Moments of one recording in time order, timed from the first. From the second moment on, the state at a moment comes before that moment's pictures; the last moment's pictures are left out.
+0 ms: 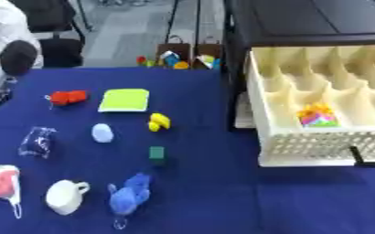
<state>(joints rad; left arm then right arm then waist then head) -0.45 0.61 0.04 -1.99 -0.64 0.06 0.14 -0.62 -0.18 -0.10 -1.99 0.88 -0.39 -0.71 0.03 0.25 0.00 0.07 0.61</state>
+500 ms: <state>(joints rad) -0.39 0.85 -0.02 -1.99 -0.56 0.19 -0.10 -0.62 -0.18 -0.09 -1.99 0.88 -0.39 -0.71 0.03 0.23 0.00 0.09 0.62</state>
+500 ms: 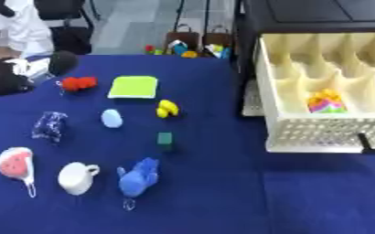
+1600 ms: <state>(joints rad) -0.30 1.06 -0.14 -1.99 -0.47 0.44 -0.68 -0.62 -0.18 -0.09 -1.99 0.87 -0.39 -0.70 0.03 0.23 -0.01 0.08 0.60</state>
